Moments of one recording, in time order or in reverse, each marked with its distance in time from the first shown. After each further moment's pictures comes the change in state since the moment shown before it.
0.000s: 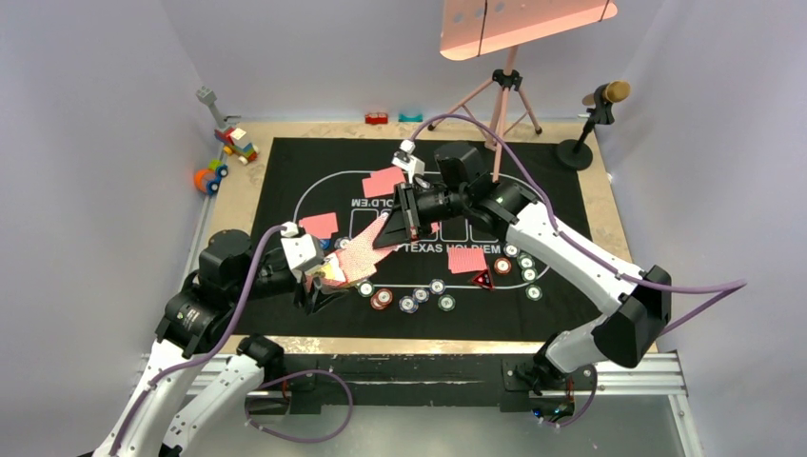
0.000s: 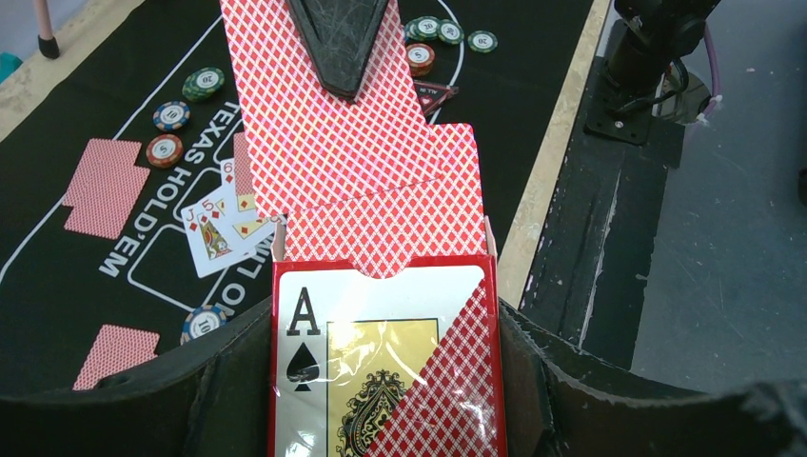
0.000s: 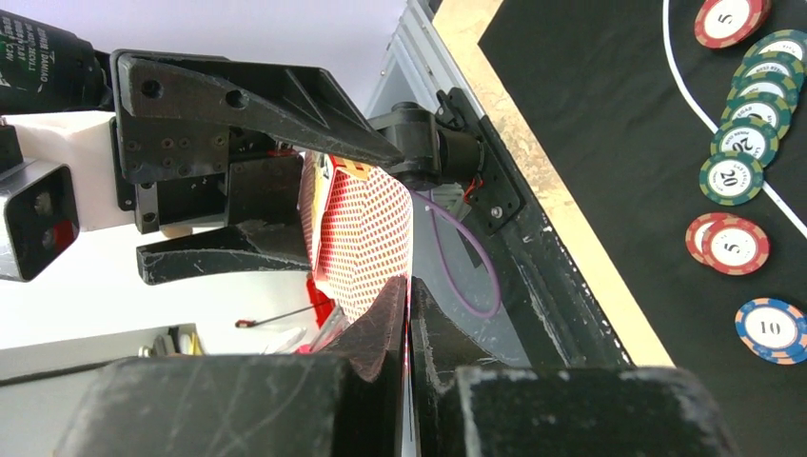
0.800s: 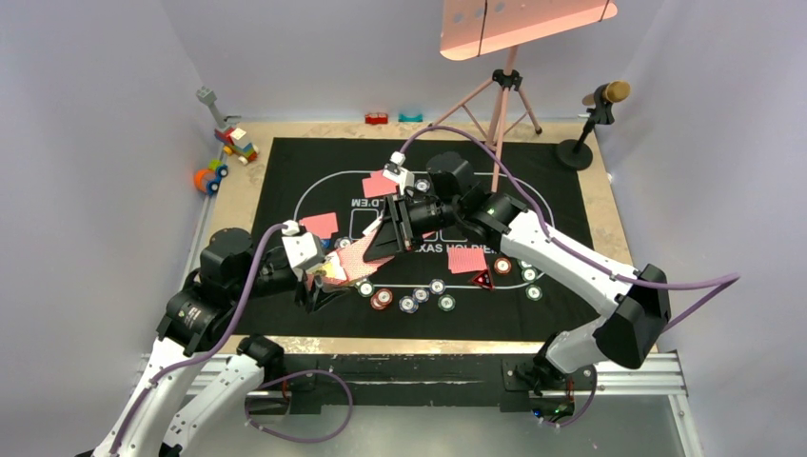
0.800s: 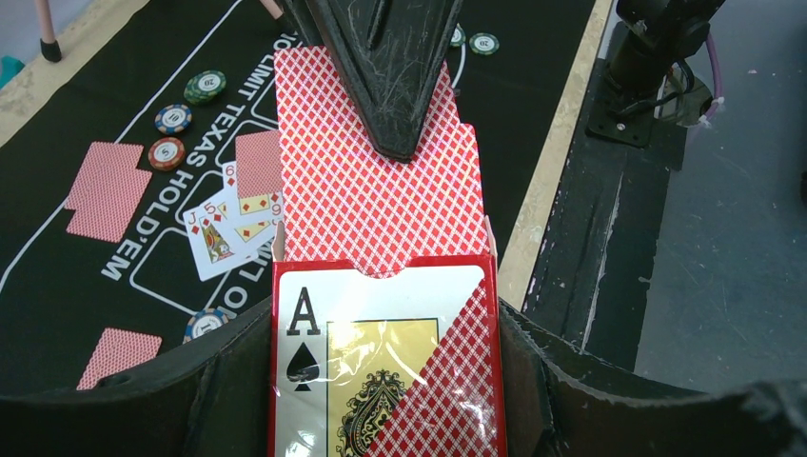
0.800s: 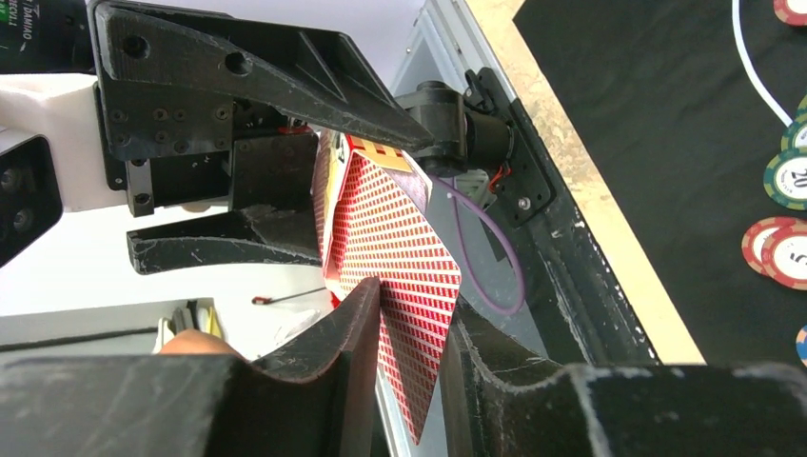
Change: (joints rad) left arm 0.000 0.010 0.000 0.015 0.000 0.000; right arm 0.055 -0.007 -0.077 0.124 -0.024 0.061
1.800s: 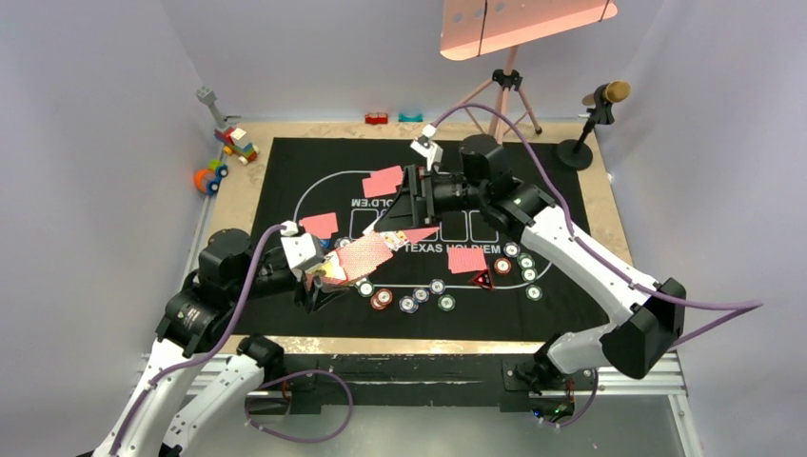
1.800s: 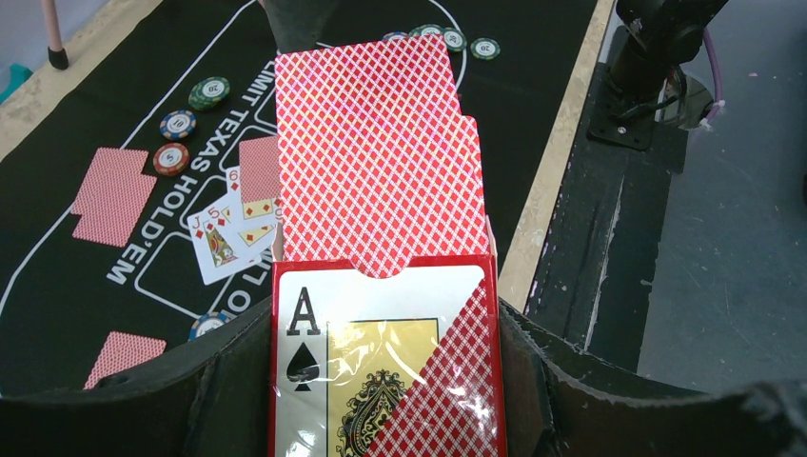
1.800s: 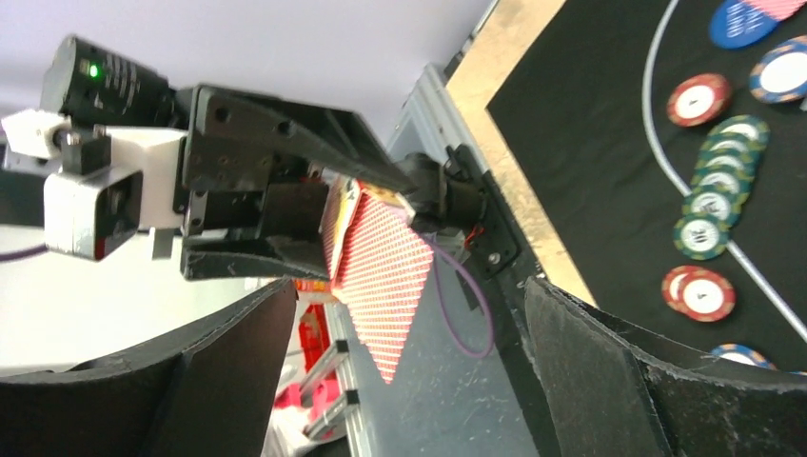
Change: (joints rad) left arm 0.000 -0.006 0.000 0.003 0.000 0.000; right arm -0.159 -0.064 0.015 0.011 -0.003 -0.039
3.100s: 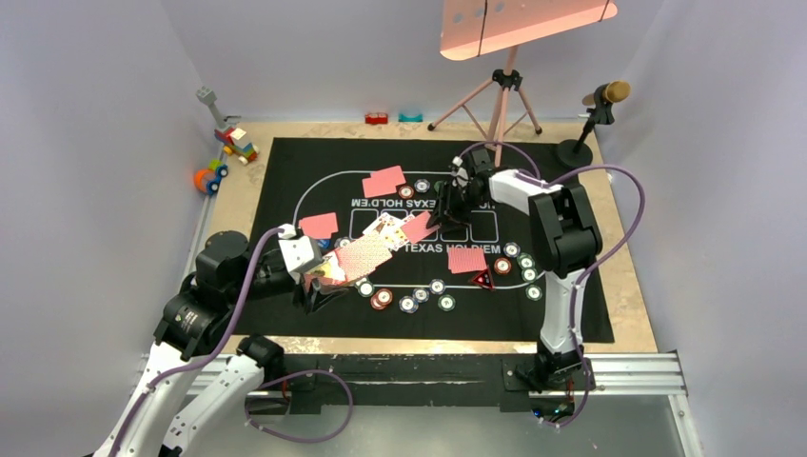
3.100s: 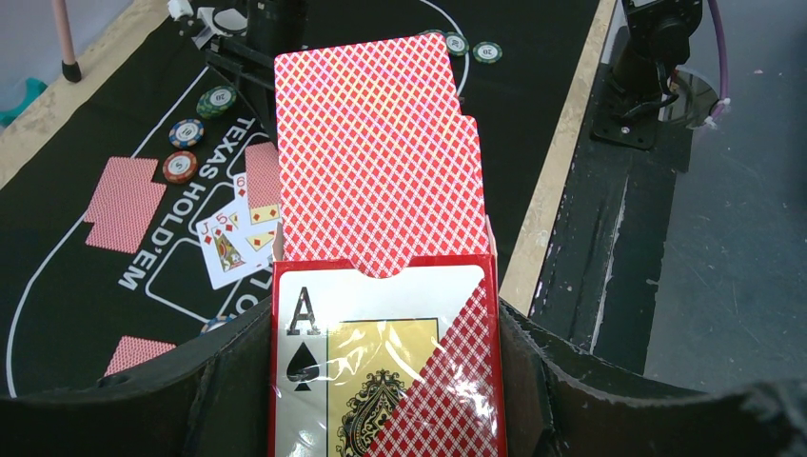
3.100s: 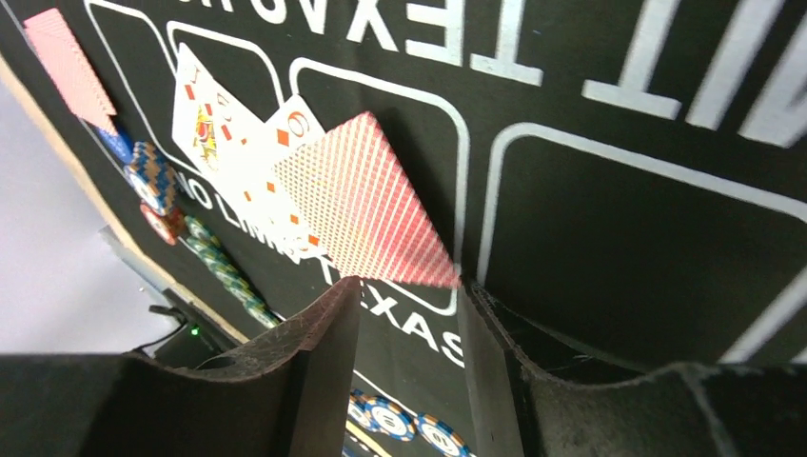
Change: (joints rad) left arm 0.000 -0.015 0.000 0.000 0.000 0.016; right arm -0.338 0.701 0.084 -0.174 0.245 -0.244
